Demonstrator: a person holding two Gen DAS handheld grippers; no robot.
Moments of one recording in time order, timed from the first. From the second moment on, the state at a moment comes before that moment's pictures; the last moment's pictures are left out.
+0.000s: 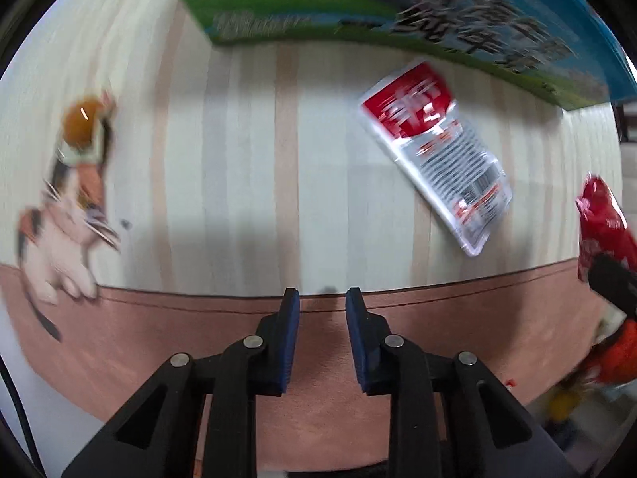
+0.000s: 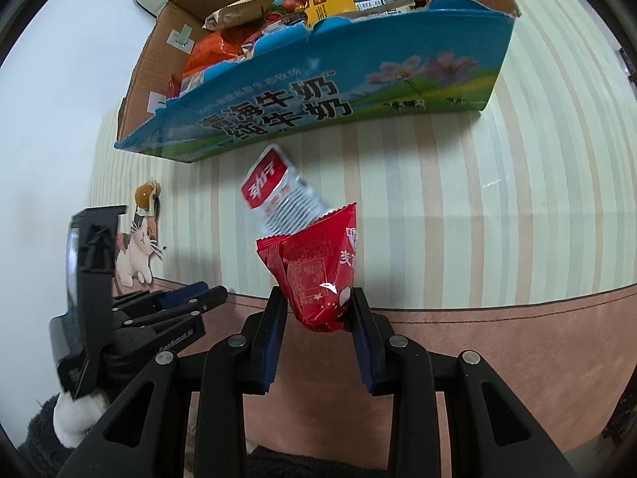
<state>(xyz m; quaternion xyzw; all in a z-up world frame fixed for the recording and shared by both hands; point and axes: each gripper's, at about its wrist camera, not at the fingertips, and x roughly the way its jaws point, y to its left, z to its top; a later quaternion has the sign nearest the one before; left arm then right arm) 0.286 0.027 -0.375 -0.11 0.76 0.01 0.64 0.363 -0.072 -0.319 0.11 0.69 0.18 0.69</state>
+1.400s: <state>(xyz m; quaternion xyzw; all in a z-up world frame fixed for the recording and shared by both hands) 0.336 -0.009 -0.380 -0.37 0.67 0.19 0.62 0.378 -0.182 -0.360 0.12 0.68 0.08 0.72</state>
